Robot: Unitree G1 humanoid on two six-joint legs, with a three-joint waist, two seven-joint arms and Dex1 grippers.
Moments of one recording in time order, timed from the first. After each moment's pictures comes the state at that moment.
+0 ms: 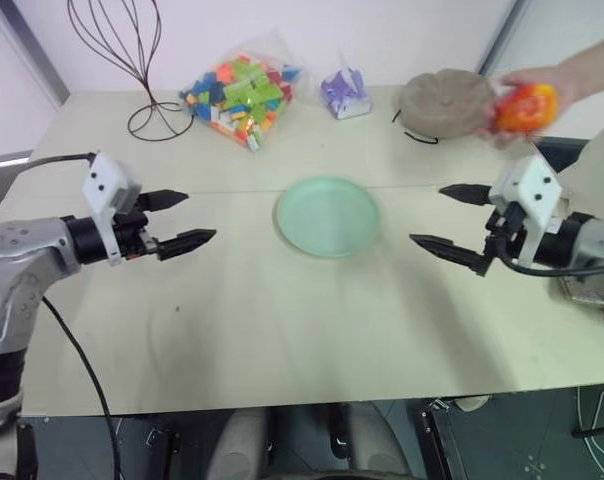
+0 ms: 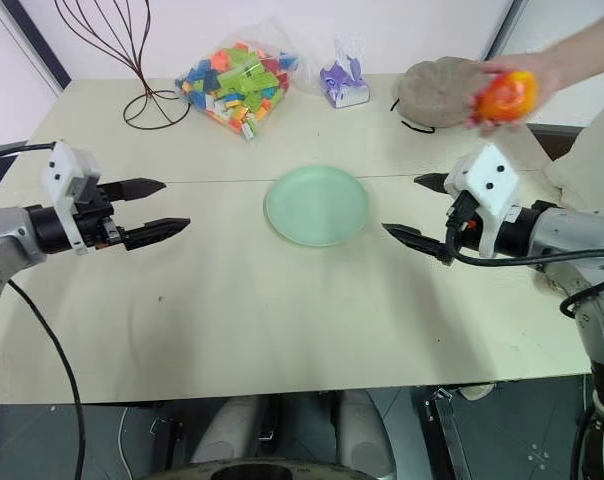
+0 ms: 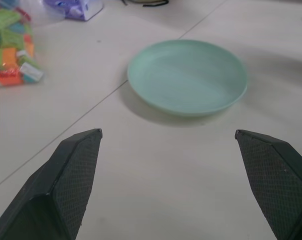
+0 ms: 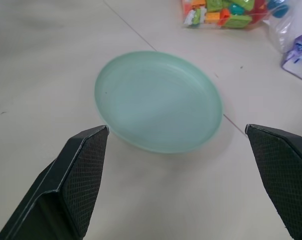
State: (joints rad) left arm -0.38 0.90 0.22 -0.22 -0.61 0.66 -0.93; right arm -0.28 -0.98 -0.28 -0.45 0.56 0.69 0.84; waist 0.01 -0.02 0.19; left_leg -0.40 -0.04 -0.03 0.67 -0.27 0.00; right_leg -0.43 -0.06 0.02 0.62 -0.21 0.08
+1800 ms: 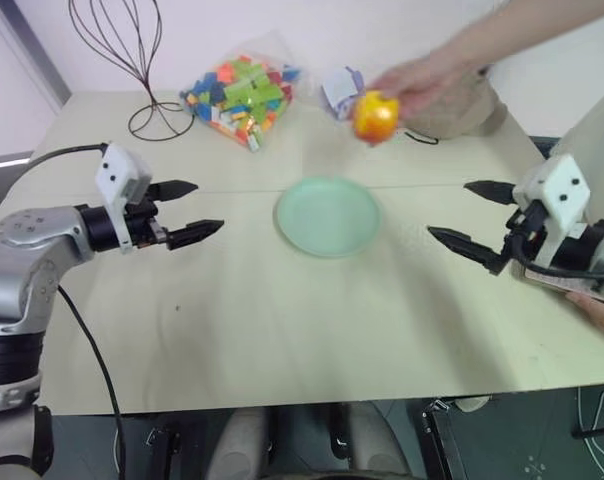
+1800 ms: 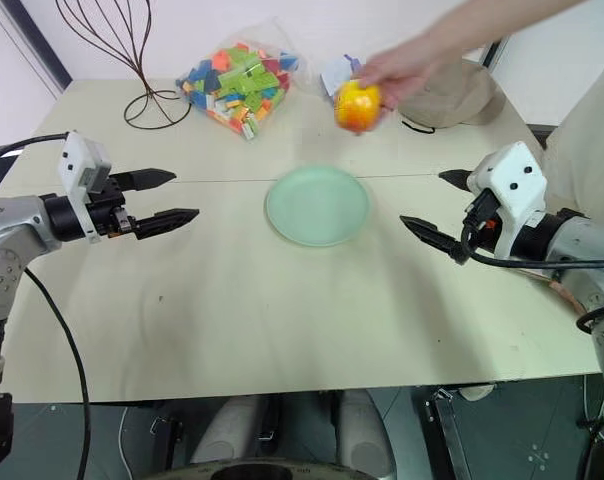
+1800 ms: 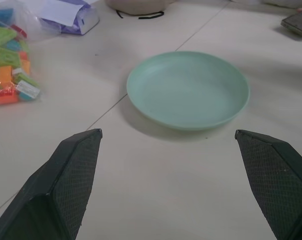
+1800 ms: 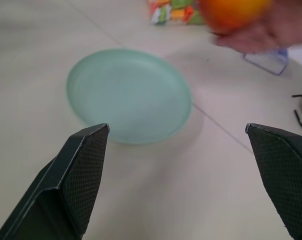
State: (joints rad) left arm -0.45 0.85 0.17 -0.13 -0.56 0.60 -0.96; right arm -0.24 -0.92 -0.36 -0.51 0.58 0.74 0.69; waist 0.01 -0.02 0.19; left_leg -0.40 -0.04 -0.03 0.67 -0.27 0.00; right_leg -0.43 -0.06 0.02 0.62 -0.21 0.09
